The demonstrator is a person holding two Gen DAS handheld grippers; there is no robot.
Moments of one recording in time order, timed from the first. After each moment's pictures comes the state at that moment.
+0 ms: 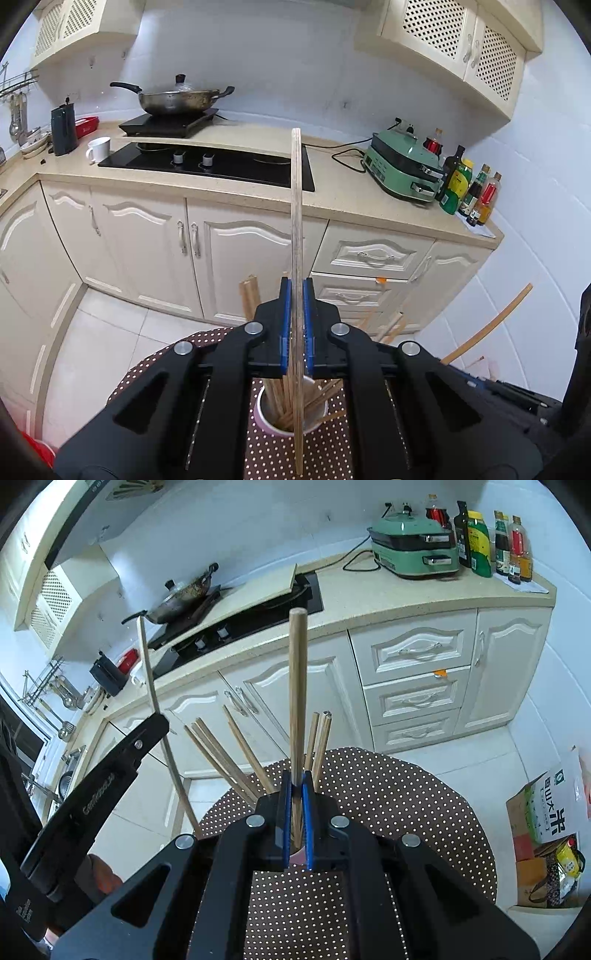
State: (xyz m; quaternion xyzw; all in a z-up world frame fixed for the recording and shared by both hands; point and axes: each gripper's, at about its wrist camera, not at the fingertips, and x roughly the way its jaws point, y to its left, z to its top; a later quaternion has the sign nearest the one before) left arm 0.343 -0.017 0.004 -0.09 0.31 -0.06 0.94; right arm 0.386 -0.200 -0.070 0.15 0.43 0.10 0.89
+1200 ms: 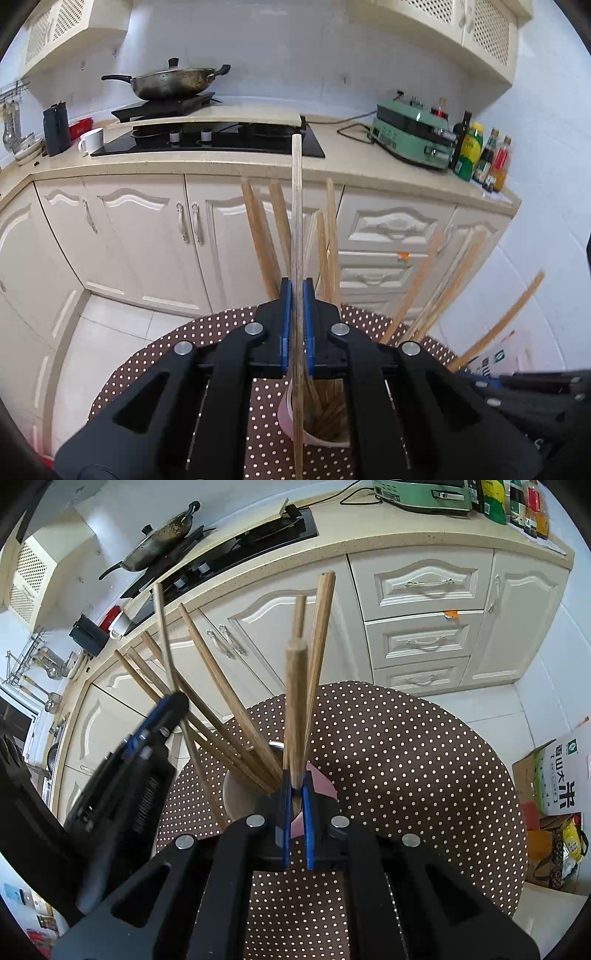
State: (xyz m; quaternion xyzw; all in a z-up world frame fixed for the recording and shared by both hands) left arm 0.352 -0.009 -0.087 -0.06 0.31 -0.05 0.95; right arm 0.408 -0.175 -0.145 0.16 0.52 0.10 0.84
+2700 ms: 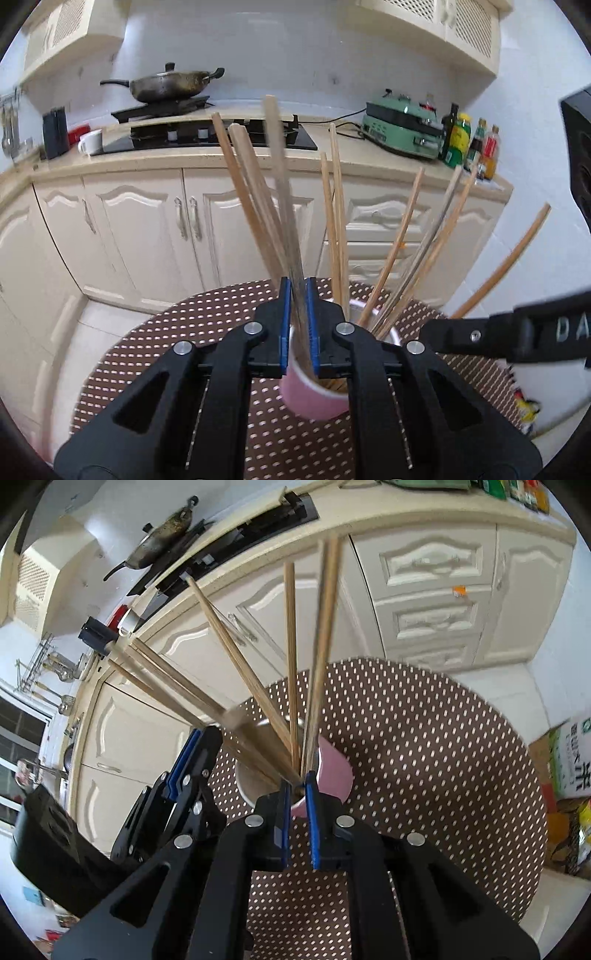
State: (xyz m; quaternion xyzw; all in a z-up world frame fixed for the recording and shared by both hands) left arm 0.310 -0.016 -0.124 -0.02 0.29 -0.06 0.95; right arm 0.399 -0.176 -0.156 0.19 0.54 0.12 0.81
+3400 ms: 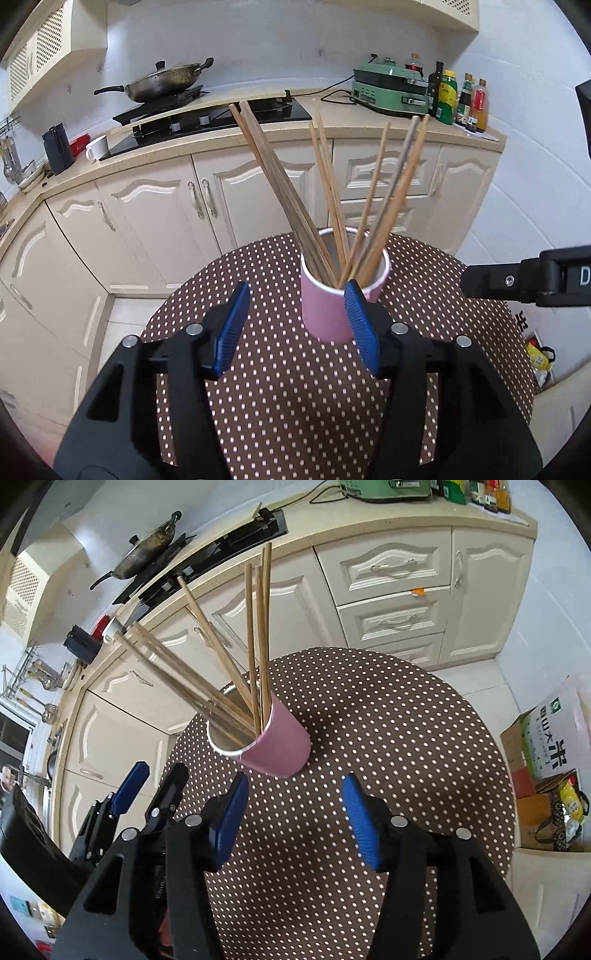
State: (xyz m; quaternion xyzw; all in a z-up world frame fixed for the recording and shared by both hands) left arm 0.245 -0.010 -0.109 0.04 0.35 -0.07 0.93; right arm 0.320 -0.194 -0.139 0.17 0.51 0.05 0.84
